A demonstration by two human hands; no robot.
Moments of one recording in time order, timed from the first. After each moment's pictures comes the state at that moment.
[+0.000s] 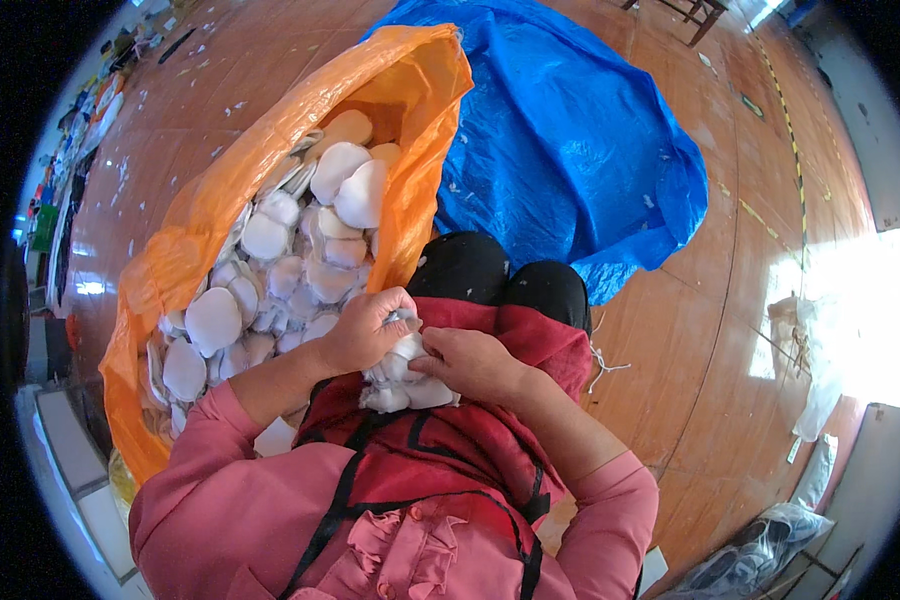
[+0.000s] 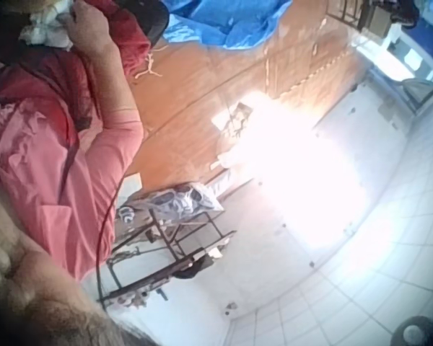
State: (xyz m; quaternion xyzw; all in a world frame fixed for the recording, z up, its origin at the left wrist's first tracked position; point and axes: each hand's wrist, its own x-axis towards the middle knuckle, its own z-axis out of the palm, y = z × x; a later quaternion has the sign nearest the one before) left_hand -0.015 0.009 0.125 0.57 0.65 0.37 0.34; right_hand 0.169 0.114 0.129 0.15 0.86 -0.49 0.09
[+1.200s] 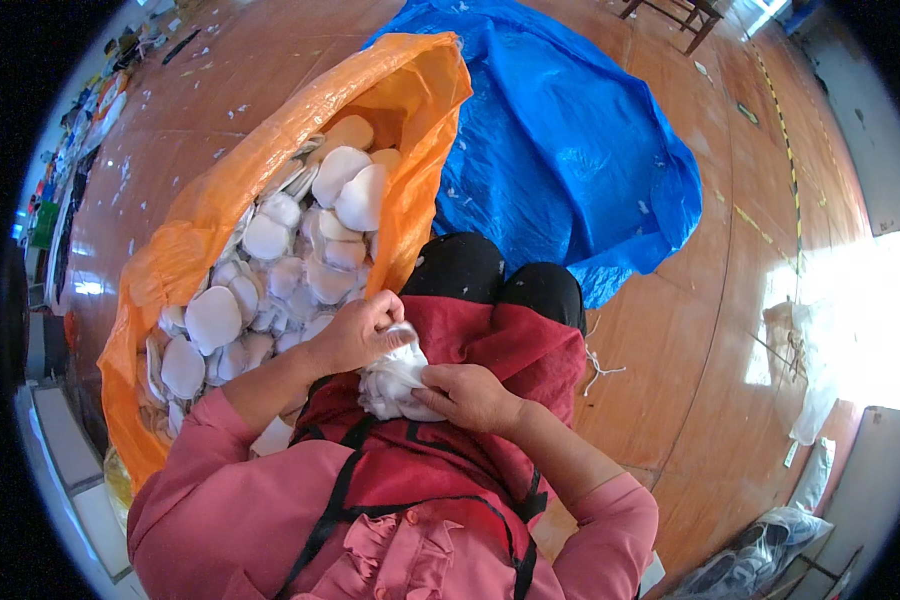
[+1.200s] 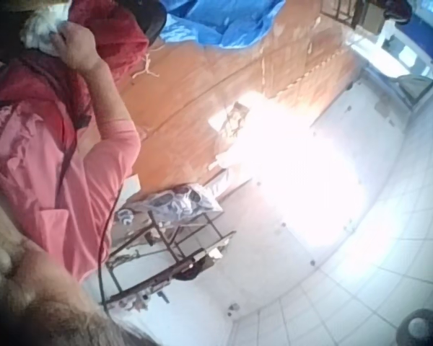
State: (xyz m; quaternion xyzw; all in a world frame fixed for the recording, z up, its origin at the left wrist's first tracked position) left_hand -0.021 -0.005 0.138 0.52 0.67 0.28 0.45; right_hand 0.204 0.080 0.121 0.08 0.83 -0.55 0.00
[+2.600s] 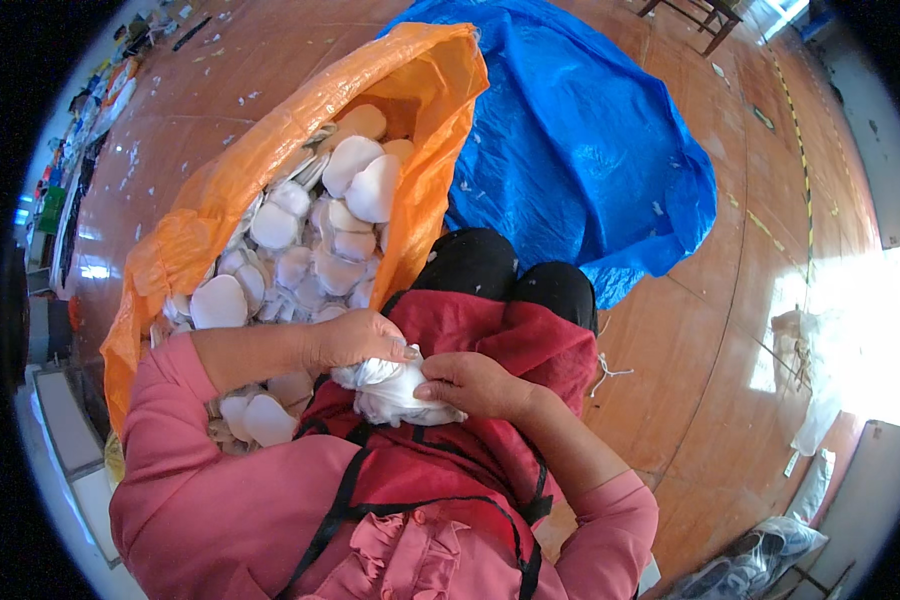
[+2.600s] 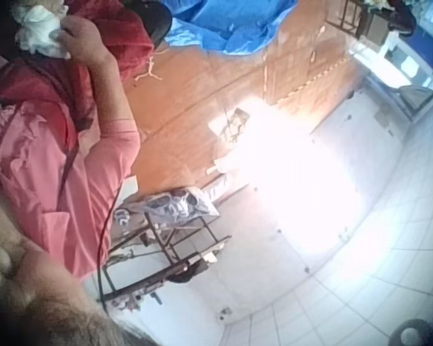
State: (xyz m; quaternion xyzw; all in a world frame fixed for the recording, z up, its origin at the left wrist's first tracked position) left_hand -0.027 -0.007 0.157 0.27 0.56 0.24 0.75; right_hand 0.187 0.099 0.124 0.05 0.76 -0.64 0.09
